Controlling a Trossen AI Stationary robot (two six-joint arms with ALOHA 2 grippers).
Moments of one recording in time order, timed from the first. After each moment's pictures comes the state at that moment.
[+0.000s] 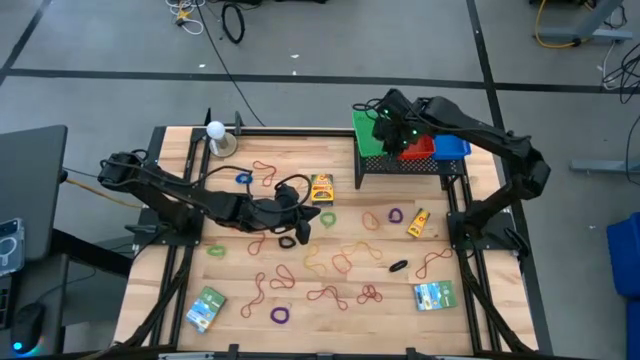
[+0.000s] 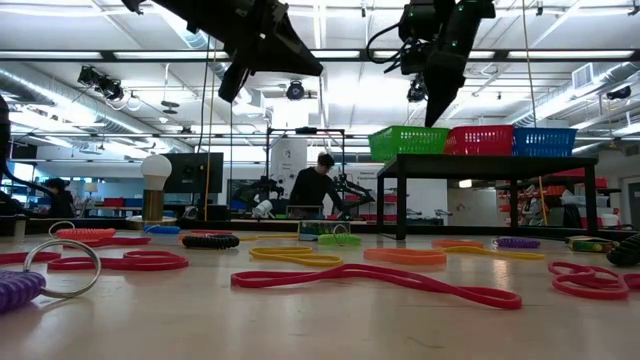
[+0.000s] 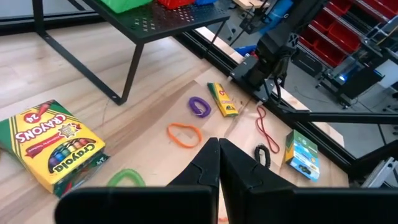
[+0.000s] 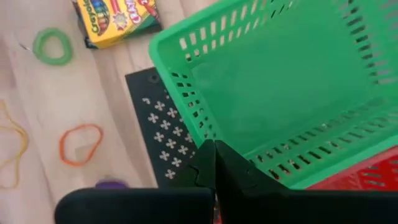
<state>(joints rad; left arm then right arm) -0.23 1.43 0.87 0.17 -0.55 -0.71 -0.58 1.53 1.48 -1.15 -0.02 -0.30</state>
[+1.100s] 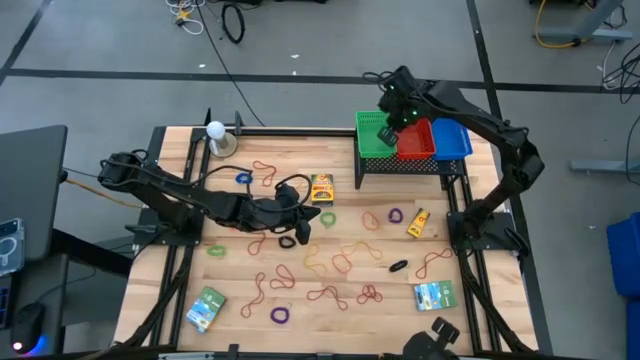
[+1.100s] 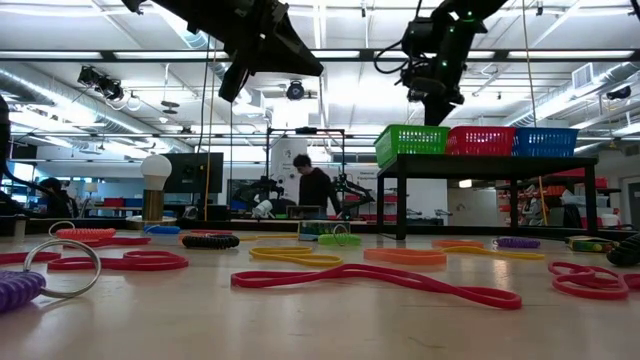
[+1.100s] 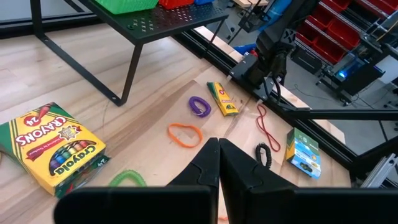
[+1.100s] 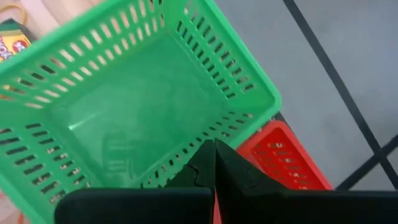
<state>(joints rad) -0.23 1.43 0.87 0.17 -0.54 -0.69 -0.76 1.61 1.56 -1.08 0.11 -0.20</state>
